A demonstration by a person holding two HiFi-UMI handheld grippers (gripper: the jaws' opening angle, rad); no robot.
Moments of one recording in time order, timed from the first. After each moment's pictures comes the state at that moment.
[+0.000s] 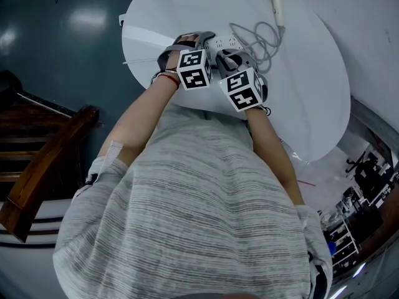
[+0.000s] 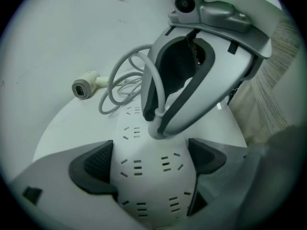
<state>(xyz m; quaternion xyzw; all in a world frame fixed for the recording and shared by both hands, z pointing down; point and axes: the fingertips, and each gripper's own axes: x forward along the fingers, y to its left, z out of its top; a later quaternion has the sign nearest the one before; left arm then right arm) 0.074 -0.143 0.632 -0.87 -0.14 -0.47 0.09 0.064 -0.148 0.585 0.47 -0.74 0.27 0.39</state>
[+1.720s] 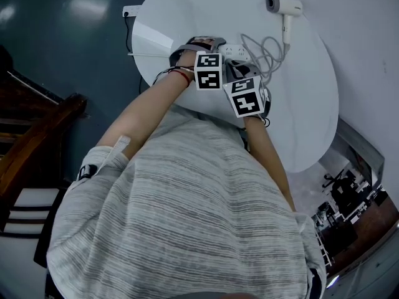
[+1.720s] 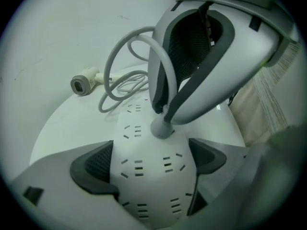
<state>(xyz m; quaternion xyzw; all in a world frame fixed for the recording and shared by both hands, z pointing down) 0.079 -0.143 0.637 -0.86 -0.14 -0.48 0.07 0.069 -0.144 0.576 0.47 -0.69 0.31 0.45</state>
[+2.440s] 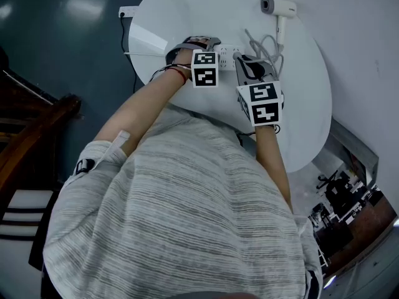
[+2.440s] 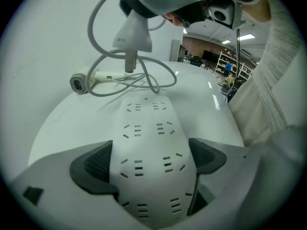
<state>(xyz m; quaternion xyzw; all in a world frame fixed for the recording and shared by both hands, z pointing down) 0.077 -0.143 0.638 -0.86 -0.14 -0.49 0.06 0.093 -0.166 0.496 0.51 -0.71 0.27 0.40</state>
